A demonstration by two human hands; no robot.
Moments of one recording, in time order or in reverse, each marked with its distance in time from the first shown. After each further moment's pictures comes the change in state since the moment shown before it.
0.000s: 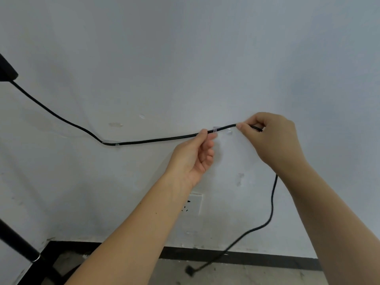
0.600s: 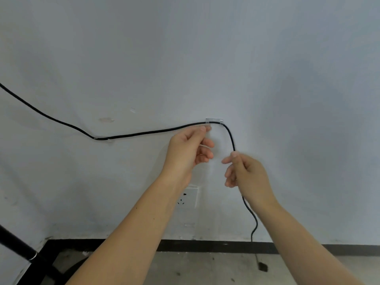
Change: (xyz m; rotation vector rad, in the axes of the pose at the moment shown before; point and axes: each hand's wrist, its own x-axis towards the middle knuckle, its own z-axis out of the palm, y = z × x) left_hand -0.006 -0.014 -0.006 0.344 -0.060 0.317; right_hand -0.077 0.042 0.048 0.559 -0.185 0.390
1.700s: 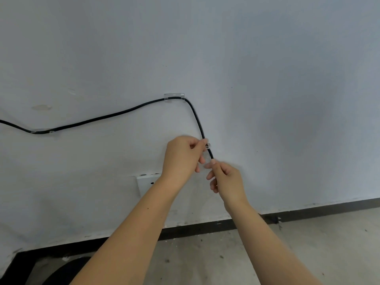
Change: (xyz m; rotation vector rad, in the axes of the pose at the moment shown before) left_hand 0.014 -0.080 0.028 0.751 -0.048 0.109; right_hand -0.010 0.086 -0.002 0.136 0.134 0.250
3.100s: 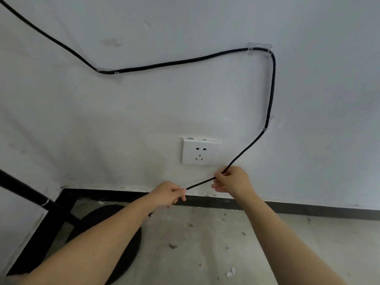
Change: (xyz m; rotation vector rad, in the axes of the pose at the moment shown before) left_hand -0.088 -0.228 -0.064 0.094 -0.514 -0.624; right_hand -0.009 0.070 0.065 -0.348 -0.276 0.291
